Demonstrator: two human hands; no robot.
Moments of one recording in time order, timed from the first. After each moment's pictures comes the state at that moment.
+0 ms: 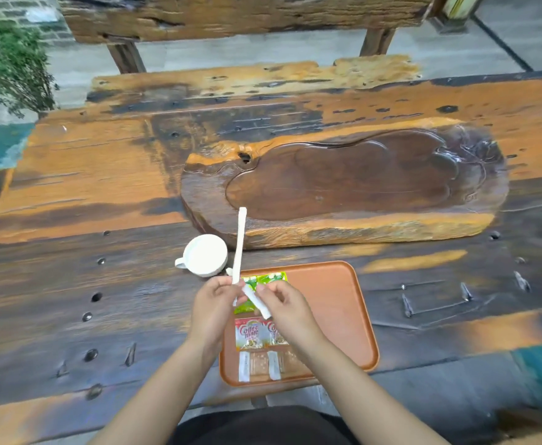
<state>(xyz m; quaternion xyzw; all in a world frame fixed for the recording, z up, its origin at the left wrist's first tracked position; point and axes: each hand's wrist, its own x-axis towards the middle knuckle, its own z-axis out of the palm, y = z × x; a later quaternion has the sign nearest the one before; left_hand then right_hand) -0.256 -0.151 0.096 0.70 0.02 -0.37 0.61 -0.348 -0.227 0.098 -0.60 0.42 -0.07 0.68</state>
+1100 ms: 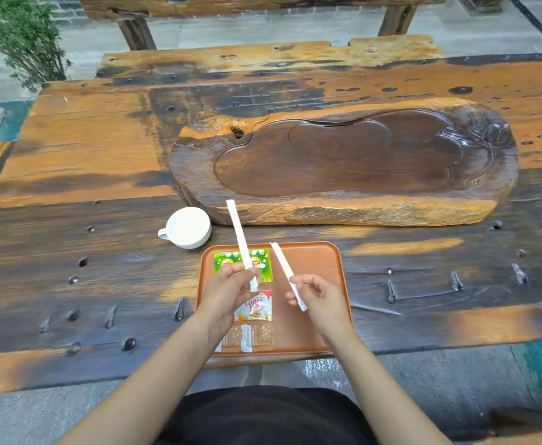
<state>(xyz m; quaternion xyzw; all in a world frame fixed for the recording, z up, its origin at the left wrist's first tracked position) -0.312 -0.181 0.088 0.68 0.07 -0.45 0.58 -0.439 -0.279 0.057 -0.58 0.44 -0.11 0.68</state>
